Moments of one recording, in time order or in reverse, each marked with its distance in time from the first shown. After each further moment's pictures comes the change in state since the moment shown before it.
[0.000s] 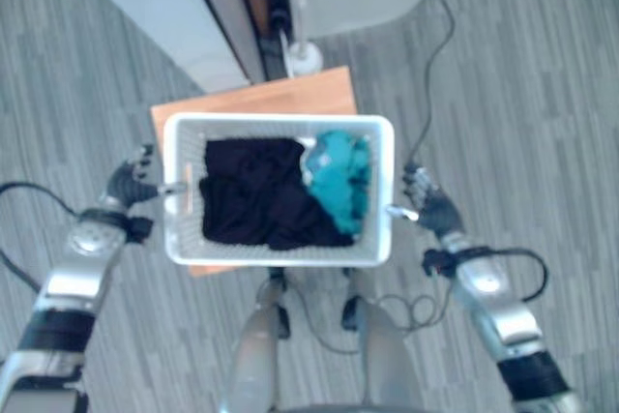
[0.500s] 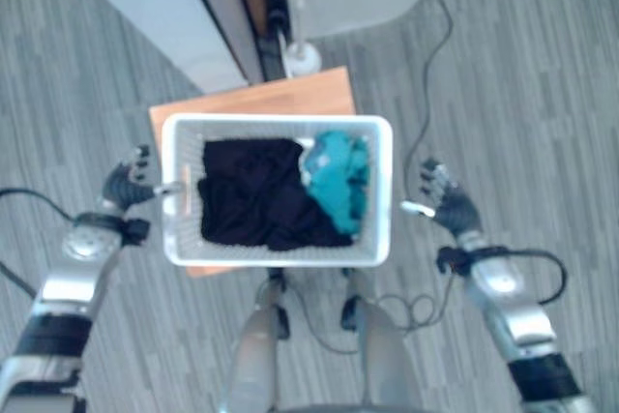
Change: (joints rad) left arm 0.020 -0.002 0.033 0.000 -0.040 -0.033 0.009; right arm 0.008 -0.009 -0.036 0.000 0.000 -0.010 -0.009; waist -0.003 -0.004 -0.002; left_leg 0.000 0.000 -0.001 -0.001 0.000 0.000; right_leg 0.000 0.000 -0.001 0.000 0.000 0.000
